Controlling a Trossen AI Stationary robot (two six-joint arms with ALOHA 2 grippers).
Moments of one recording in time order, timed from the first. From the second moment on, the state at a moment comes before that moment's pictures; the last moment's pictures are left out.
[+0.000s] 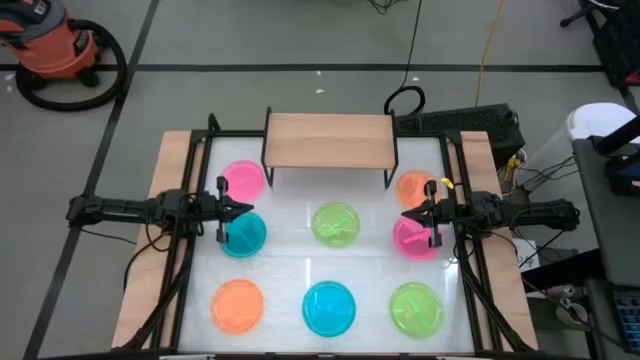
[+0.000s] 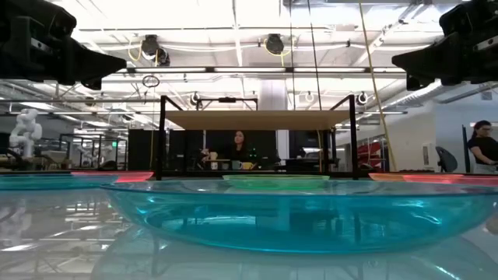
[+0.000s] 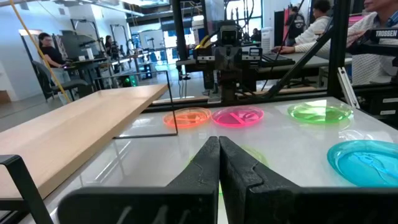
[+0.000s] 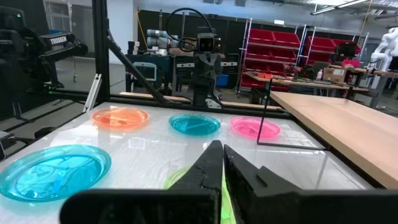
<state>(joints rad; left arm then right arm) -0.04 0.16 0.01 0.18 -0.10 0.13 0.07 0.01 0.02 0.04 0.05 -0.09</state>
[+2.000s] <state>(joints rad) -0.04 0.16 0.01 0.18 -0.10 0.13 0.07 0.18 0.16 0.02 0.19 -0.05</state>
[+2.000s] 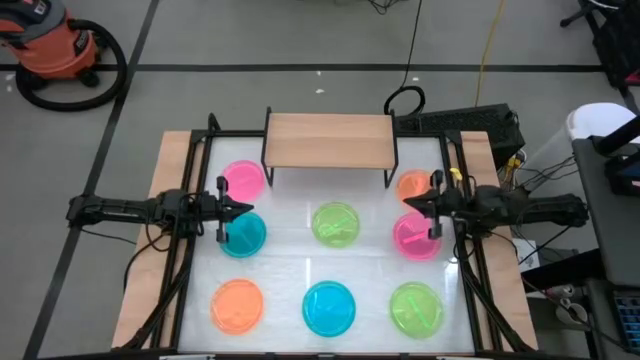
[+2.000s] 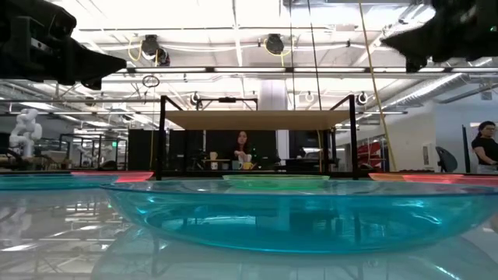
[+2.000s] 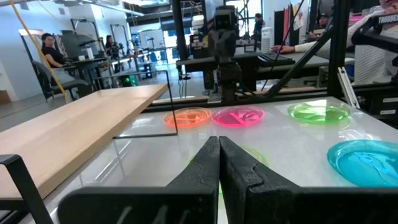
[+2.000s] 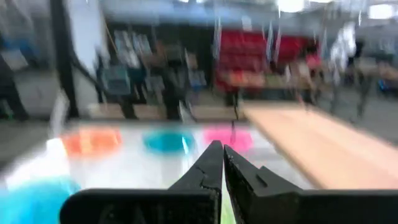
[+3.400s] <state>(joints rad) -0.04 0.16 0.01 0.18 -0.10 0.13 -0.13 0.97 0.27 -0.31 0.44 0.45</state>
